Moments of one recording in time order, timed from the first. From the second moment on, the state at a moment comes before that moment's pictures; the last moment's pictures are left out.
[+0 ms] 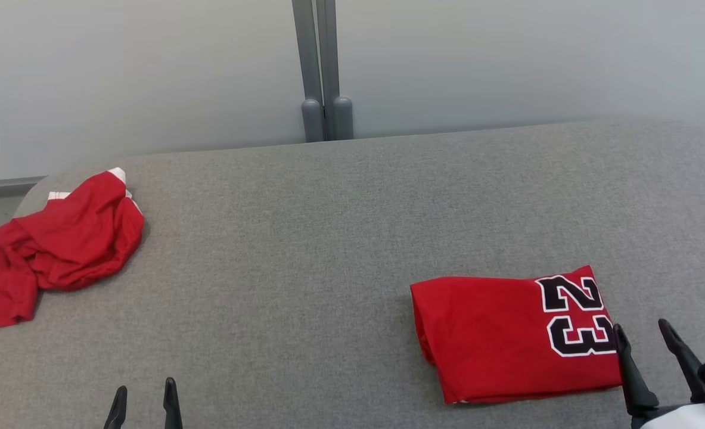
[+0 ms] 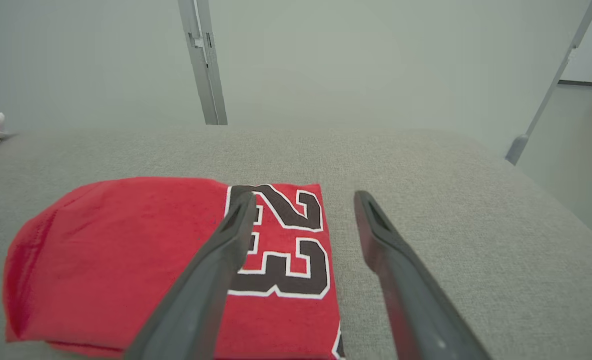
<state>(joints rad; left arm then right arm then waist) 0.30 0.05 0.02 0.04 -0.26 -0.07 -0.26 0.18 -0.27 -0.03 0.12 0.25 0.13 -0.26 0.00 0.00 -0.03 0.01</state>
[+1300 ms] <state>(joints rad) -0.11 0.05 -0.13 -0.06 -0.17 -0.07 -0.26 -0.69 -0.80 0.00 0.87 0.62 0.13 0.00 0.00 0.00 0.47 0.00</state>
